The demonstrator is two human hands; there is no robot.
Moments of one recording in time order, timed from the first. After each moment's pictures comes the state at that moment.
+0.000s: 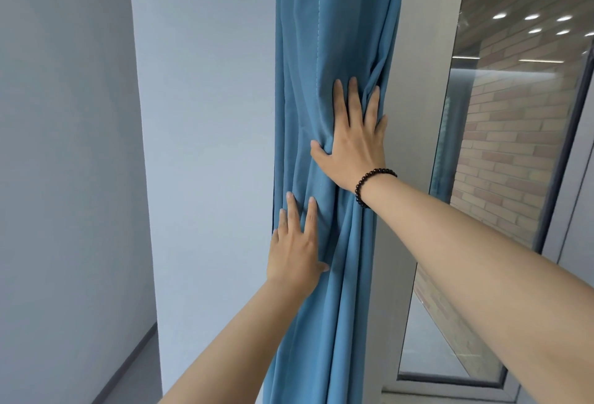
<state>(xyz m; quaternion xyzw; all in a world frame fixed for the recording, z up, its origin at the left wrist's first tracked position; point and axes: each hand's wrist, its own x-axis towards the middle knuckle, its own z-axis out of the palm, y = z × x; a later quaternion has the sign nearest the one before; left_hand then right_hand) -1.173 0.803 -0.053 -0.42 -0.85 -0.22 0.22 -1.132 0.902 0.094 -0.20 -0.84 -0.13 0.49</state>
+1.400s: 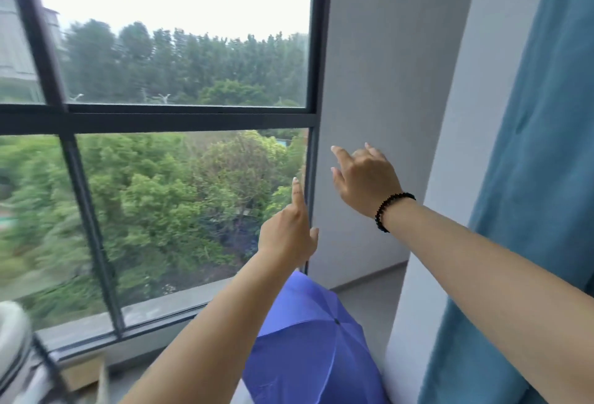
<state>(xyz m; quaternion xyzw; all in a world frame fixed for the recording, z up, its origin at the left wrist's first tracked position) -0.918 0.443 -0.085 0.11 -0.95 -0.13 0.26 -1.009 0.565 -0.023 0.35 -0.81 0.04 0.47</state>
